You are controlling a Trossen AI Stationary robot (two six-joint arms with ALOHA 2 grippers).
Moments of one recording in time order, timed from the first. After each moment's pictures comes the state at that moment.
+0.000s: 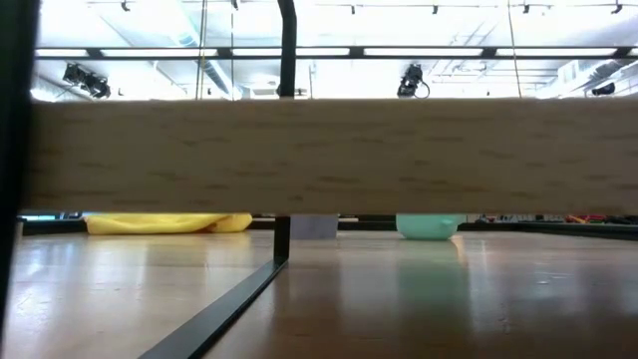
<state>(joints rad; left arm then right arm) -0.48 2.05 2.33 -1.55 -0.49 -0.67 0.81 1.83 1.54 -1.41 0.07 2.34</state>
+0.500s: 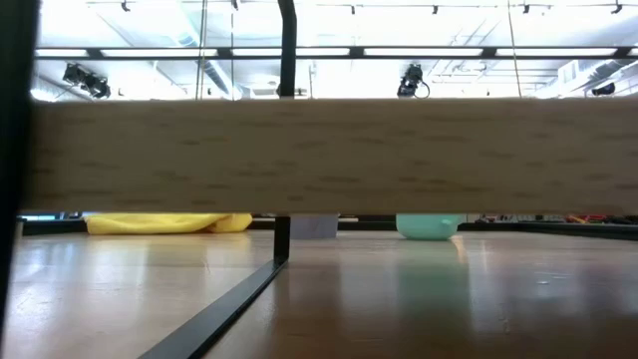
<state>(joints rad) -0.48 2.05 2.33 -1.53 -0.49 -0.68 0.82 1.83 1.53 -1.35 0.10 2.31</state>
